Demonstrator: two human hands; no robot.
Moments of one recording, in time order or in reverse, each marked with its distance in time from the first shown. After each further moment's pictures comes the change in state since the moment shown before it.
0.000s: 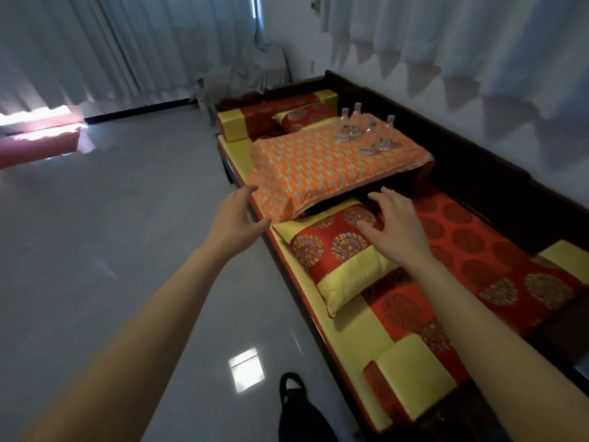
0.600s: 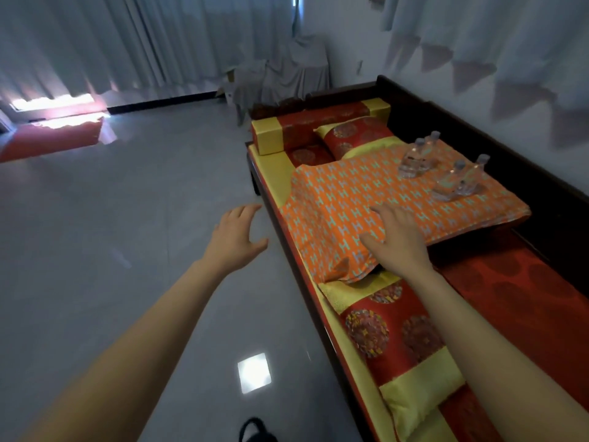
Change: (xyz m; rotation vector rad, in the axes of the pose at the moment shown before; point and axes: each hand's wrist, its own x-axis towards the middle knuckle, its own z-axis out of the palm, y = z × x) left_hand 0.250 -0.213 -0.023 0.163 -0.099 -0.112; right_hand 0.293 -0.089 0.159 -0.045 -0.090 -0.076
